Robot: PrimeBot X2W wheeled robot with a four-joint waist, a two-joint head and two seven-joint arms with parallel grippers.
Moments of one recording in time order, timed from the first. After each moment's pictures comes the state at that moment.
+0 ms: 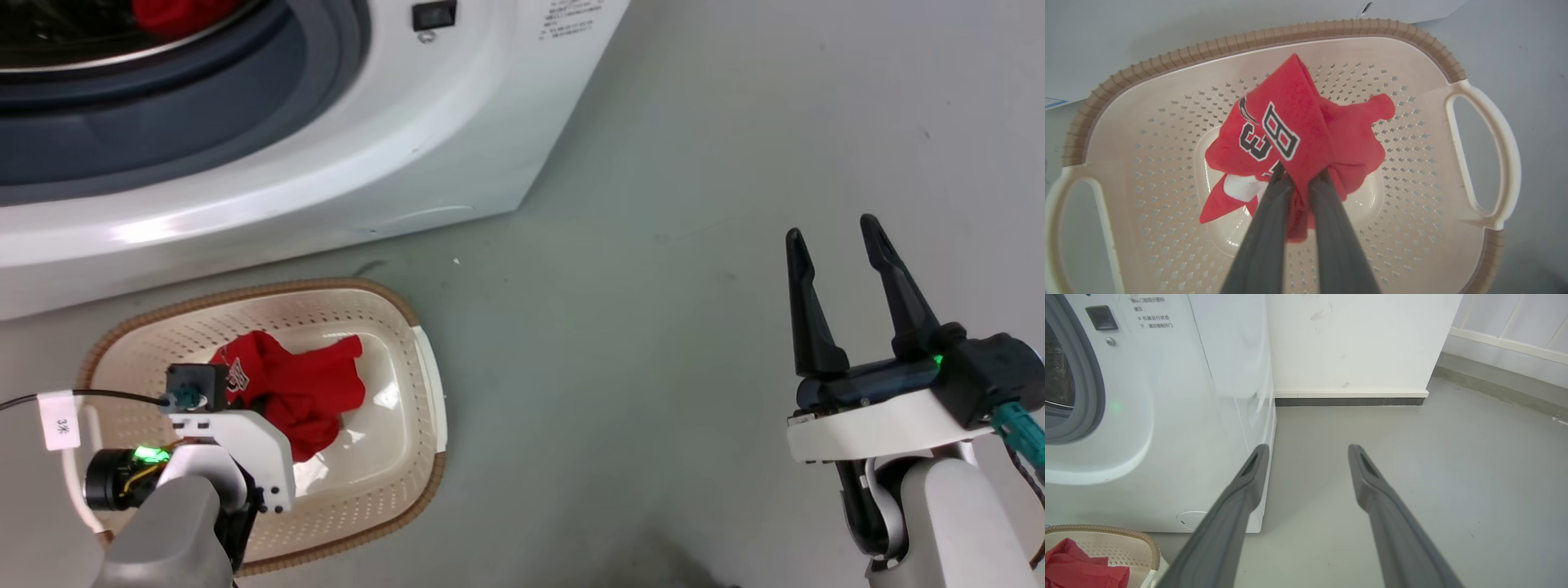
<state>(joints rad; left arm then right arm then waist) -0.59 0.34 -0.47 1.09 -0.56 -0.05 -0.20 -0.23 -0.05 0.06 0.04 0.10 0.13 -0.26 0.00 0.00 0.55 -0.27</state>
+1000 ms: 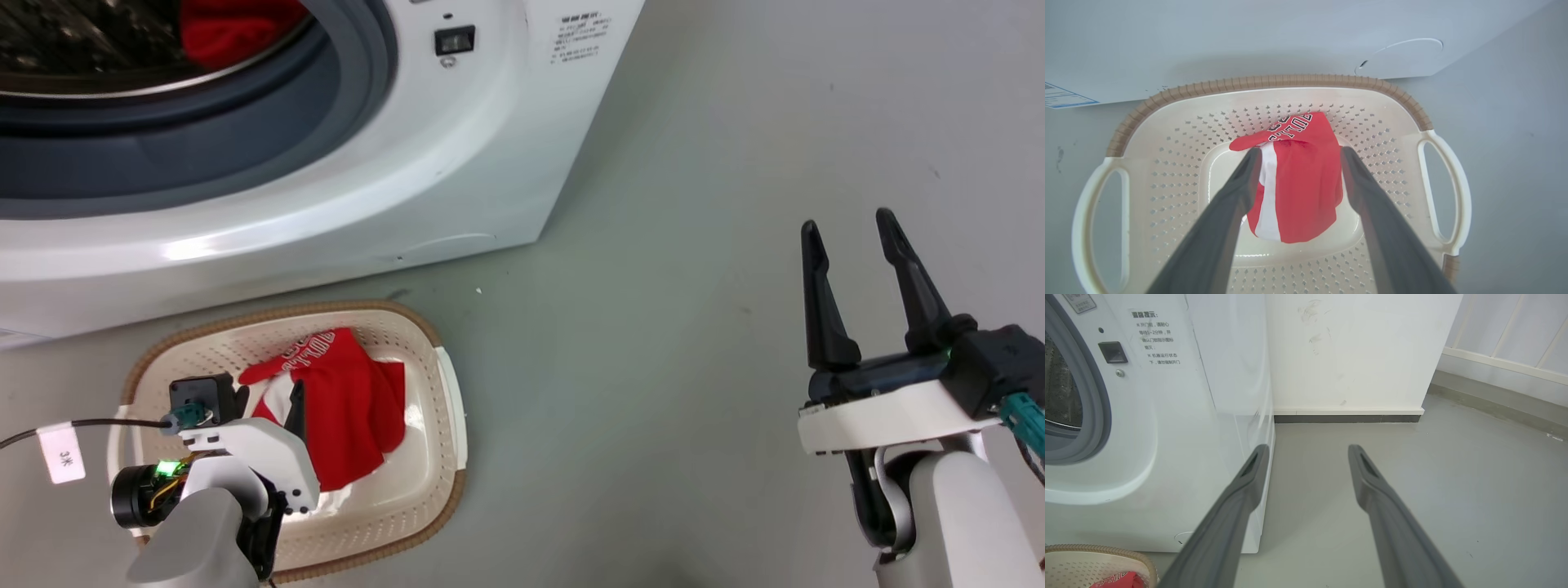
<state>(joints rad) -0.56 0.28 -0.38 1.07 -0.57 -0.03 -0.26 -0.25 -0.05 0.03 0.07 0.09 0.13 -0.26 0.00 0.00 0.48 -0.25</state>
